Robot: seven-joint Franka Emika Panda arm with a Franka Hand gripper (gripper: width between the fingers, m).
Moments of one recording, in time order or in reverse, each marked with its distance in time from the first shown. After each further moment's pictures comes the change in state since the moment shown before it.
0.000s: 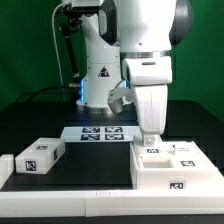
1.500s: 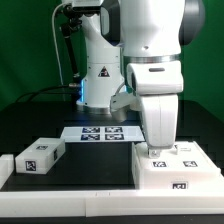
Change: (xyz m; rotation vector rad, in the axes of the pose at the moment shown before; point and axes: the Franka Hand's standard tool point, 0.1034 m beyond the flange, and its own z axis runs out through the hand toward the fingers) arm 0.004 0.052 0.002 0.030 -0.002 -0.007
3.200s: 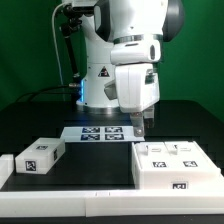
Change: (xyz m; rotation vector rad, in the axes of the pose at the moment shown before) arm -0.008 -0.056 -0.023 -0.174 0.056 0.268
